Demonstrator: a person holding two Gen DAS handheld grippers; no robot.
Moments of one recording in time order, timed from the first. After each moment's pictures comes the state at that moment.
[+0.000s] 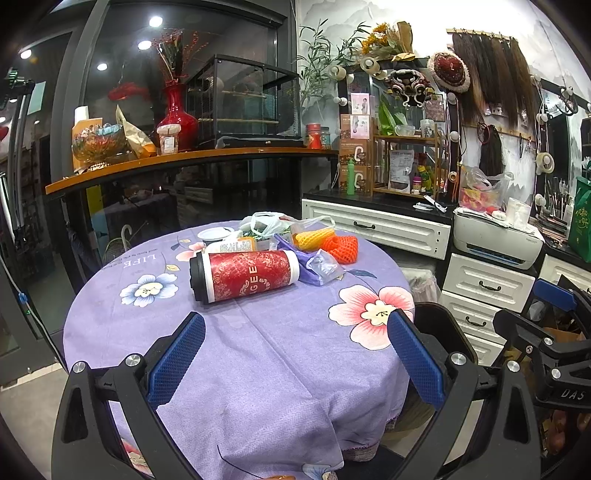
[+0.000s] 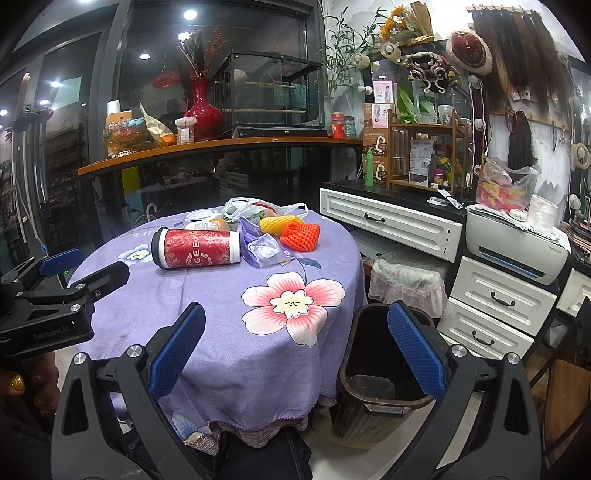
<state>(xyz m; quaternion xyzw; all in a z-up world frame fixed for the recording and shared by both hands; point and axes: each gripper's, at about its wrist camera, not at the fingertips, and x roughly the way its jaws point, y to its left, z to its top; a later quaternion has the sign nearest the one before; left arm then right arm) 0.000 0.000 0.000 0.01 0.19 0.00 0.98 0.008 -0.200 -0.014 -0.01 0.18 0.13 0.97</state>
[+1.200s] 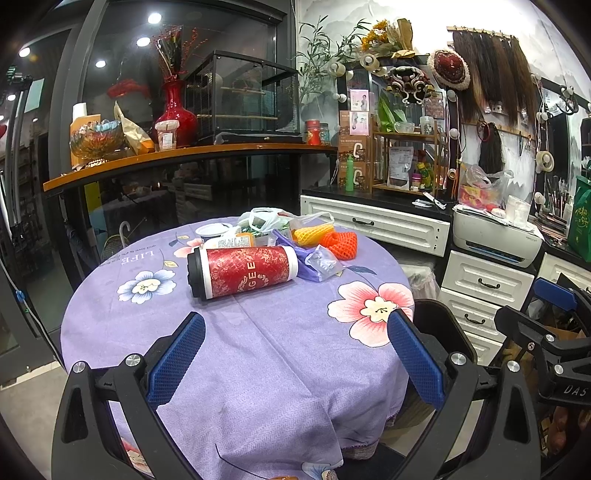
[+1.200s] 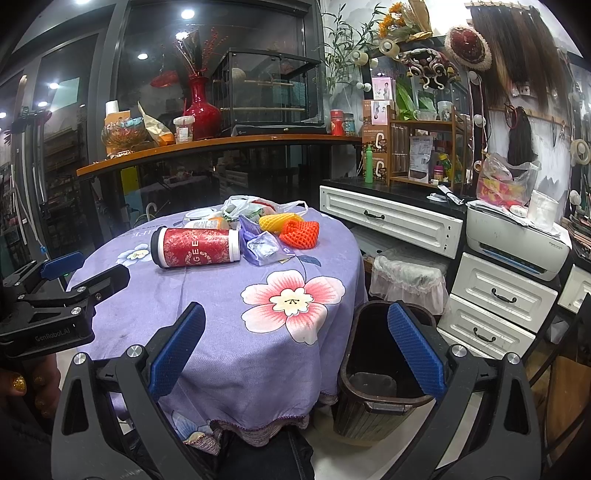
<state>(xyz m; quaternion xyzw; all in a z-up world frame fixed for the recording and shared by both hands) 0.005 0.006 -0.002 0.01 0.19 0.00 0.98 0.009 -0.199 -0.012 -0.01 0.19 0.13 0.97</state>
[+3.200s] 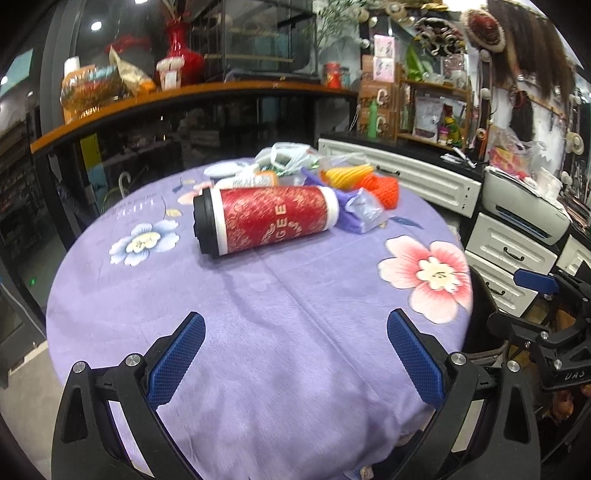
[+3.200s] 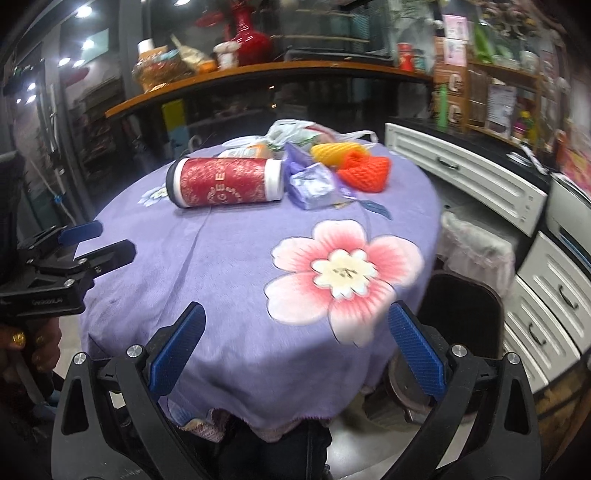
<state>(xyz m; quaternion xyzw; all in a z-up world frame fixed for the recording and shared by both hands) 0.075 0.047 -0.048 0.00 0.31 0.02 0.95 0.128 -0.155 -0.066 -0.05 0.32 0.26 0.91</state>
